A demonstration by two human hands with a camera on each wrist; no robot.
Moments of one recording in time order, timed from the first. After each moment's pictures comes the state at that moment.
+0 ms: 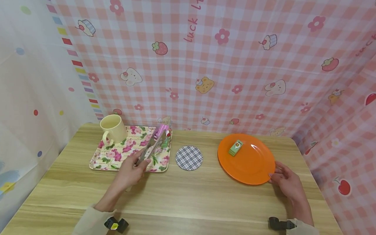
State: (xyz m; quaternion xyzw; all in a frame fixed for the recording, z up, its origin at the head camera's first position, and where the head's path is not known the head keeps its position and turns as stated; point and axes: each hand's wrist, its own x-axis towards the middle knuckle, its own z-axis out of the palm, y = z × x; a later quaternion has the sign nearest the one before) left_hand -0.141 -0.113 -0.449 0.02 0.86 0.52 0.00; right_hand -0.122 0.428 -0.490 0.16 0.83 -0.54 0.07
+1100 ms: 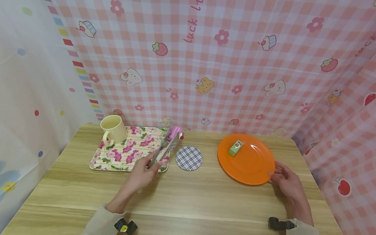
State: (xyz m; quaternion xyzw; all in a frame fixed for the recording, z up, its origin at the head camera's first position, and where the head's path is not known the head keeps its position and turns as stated) left_hand -0.136 -0.079 -0.447 0.06 0.83 0.55 0.03; right_hand -0.123 0.430 -0.492 0.16 0.83 -0.53 0.07
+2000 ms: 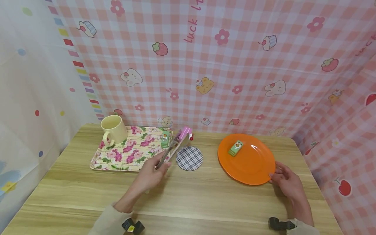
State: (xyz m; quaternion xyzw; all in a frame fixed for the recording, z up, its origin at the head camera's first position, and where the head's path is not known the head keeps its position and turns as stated) left_hand -0.133 -0.057 -0.442 0.09 0.83 0.54 0.03; right_hand -0.123 0.429 -0.490 0.16 0.83 -0.53 0.07
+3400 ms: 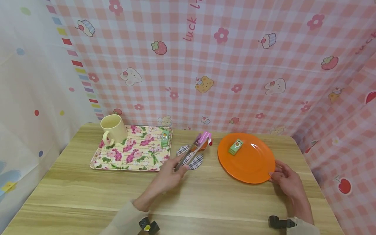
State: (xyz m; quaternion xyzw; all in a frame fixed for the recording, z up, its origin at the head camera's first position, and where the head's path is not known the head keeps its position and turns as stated) left_hand -0.131 -0.004 -0.445 0.12 0.81 0.56 0.10; right_hand -0.122 0.431 -0.490 0.15 0.82 -0.54 0.07
